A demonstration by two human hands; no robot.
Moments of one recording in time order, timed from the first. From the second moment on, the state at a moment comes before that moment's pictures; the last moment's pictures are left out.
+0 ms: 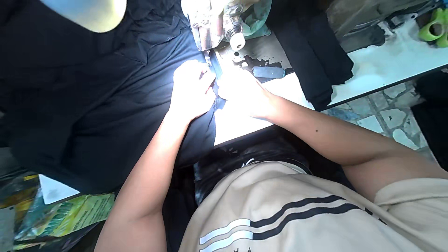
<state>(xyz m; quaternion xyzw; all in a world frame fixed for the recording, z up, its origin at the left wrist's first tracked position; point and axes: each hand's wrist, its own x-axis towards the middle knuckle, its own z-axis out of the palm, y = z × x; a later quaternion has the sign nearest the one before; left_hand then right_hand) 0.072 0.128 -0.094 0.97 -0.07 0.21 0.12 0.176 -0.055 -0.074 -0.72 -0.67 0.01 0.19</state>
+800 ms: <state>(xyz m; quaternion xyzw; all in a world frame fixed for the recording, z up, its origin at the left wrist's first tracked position) 0.083 0.102 -0.068 0.93 0.26 0.24 0.12 0.171 -0.038 -0.051 -0.80 -0.48 0.09 0.36</state>
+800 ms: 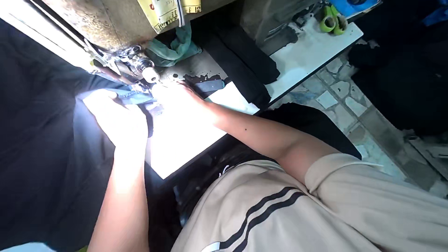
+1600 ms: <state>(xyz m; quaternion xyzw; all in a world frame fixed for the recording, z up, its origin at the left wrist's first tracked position) -0.008 0.008 -0.067 0.99 0.00 0.10 0.09 0.145 -0.097 -0.096 -0.68 -0.68 -0.12 0.25</state>
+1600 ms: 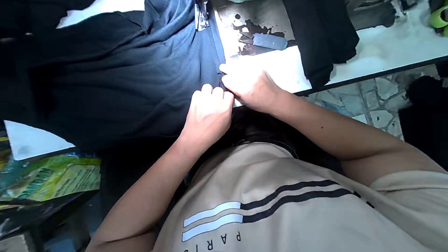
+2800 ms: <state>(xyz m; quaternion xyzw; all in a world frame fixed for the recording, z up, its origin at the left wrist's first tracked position) 0.057 0.115 -0.097 0.96 -0.09 0.21 0.15 0.144 -0.088 -0.088 -0.70 -0.68 -0.13 0.20</state>
